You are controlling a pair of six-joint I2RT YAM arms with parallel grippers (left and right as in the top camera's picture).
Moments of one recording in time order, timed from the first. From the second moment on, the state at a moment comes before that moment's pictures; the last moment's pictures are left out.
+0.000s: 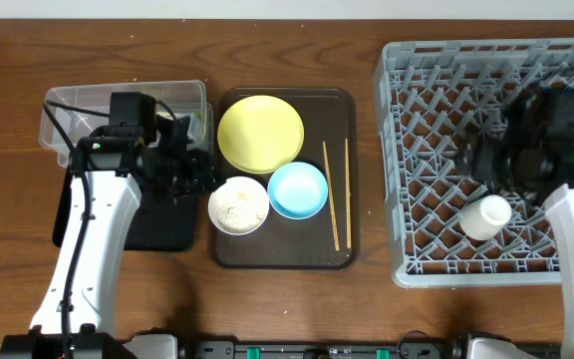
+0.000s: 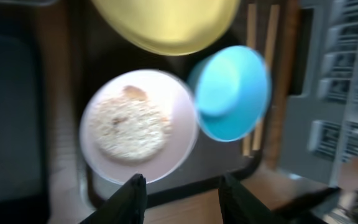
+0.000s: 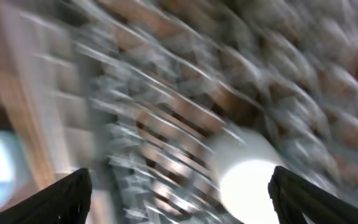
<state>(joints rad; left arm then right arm) 0.02 1.42 1.19 -1.08 0.47 -0.15 -0.12 1.37 1.27 -1.00 -0.18 0.15</state>
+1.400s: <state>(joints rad) 0.02 1.42 1.19 -1.20 0.02 -0.33 0.56 1.89 1.30 -0.69 -0.15 0.29</state>
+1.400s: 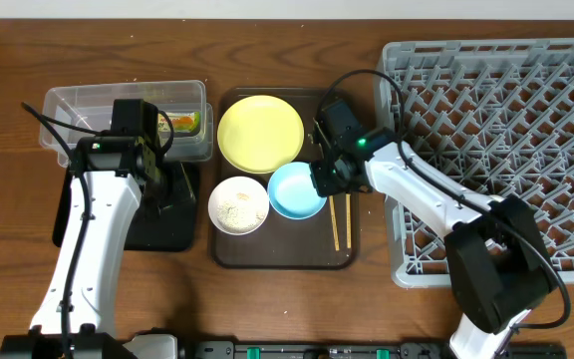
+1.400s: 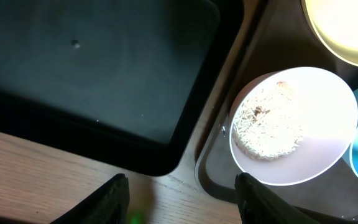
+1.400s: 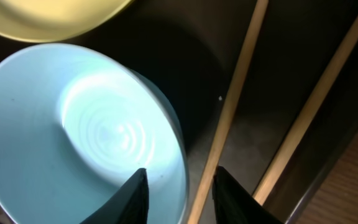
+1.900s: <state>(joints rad) 0.02 1.43 1.19 -1.20 0.02 -0.33 0.59 1.89 1.27 -0.67 -0.11 0.33</state>
